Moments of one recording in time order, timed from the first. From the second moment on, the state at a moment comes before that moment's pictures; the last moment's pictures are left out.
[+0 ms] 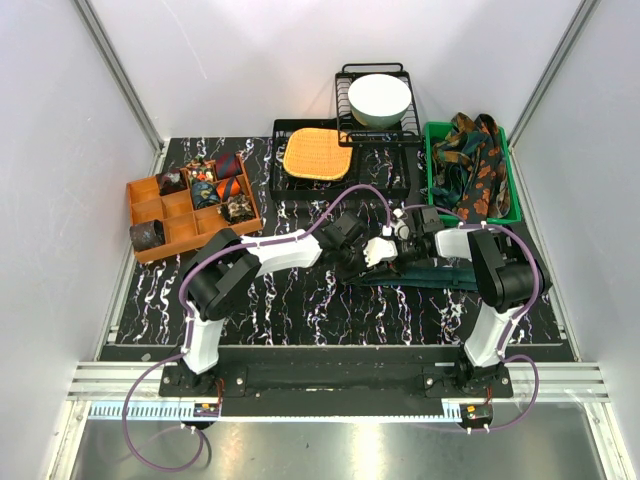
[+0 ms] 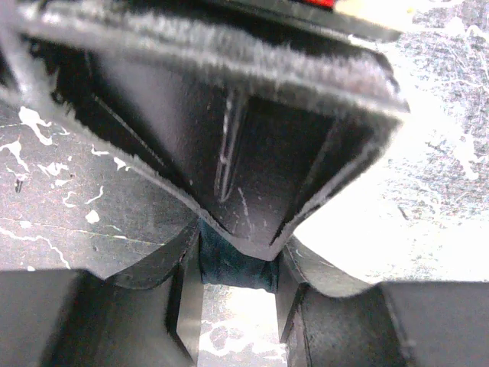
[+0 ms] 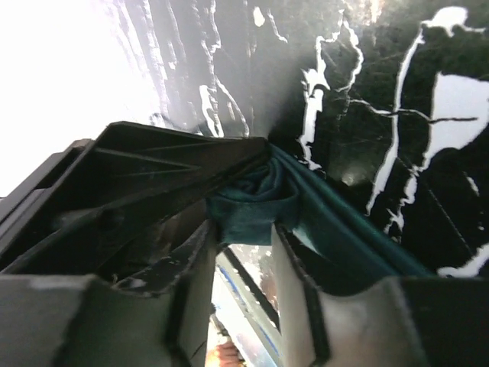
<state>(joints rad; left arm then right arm) -0.87 1.99 1.30 -0.33 0.32 0.44 0.24 1.83 0.84 -0.11 -0.93 0.55</state>
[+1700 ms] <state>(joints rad) -0.72 2.08 0.74 1.03 0.78 0.21 0.25 2.00 1.06 -0.50 -0.86 0.39</state>
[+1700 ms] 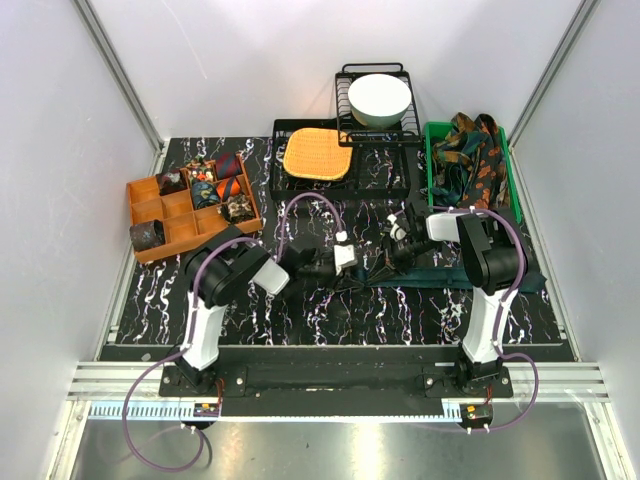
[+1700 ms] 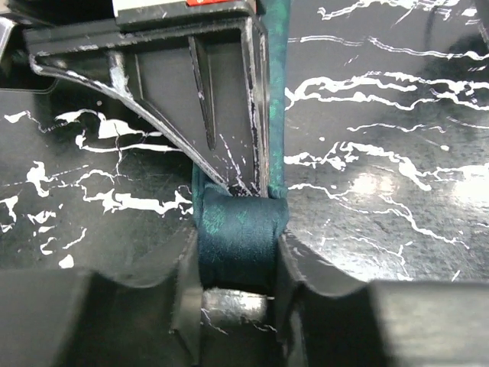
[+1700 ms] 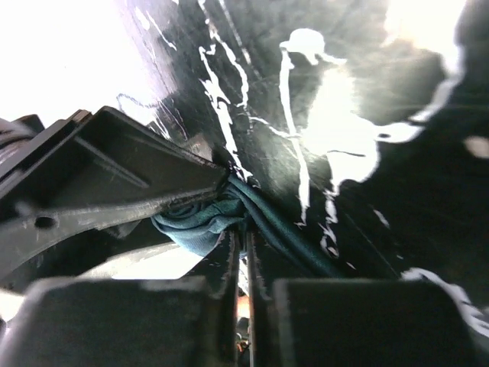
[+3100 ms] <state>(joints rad) -0.75 1.97 0.95 0.40 0.68 0.37 0.21 1.90 1.02 -0.42 -0.81 0.39</state>
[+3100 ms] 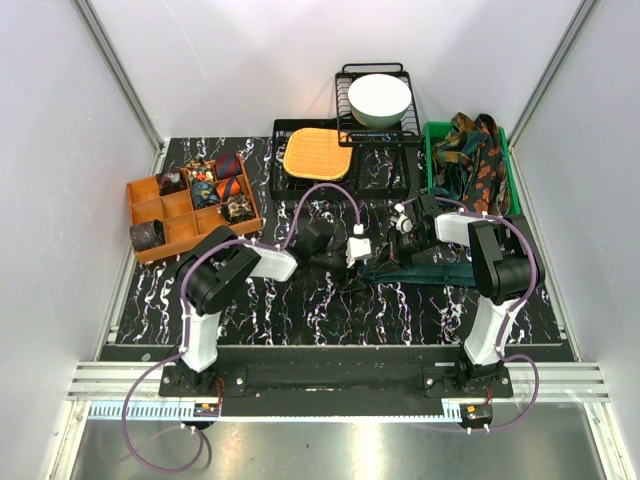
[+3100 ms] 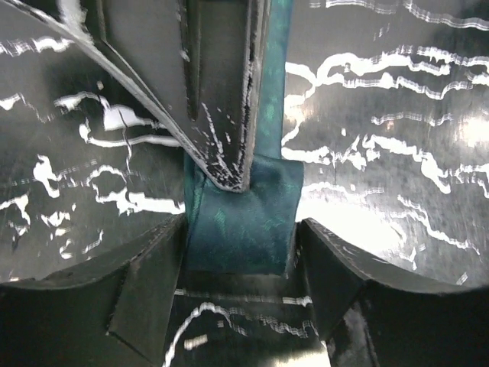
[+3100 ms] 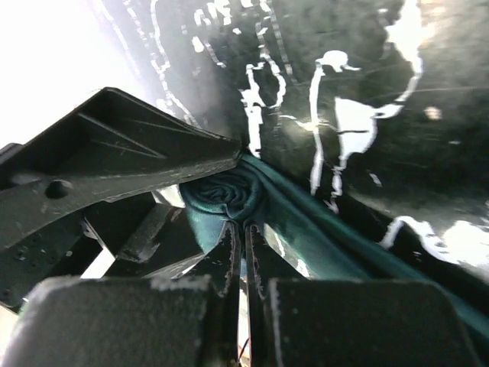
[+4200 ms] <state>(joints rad) -0.75 2.05 0.97 0.55 0.71 0.26 0.09 1.96 1.18 -0.73 -0.71 0.20</state>
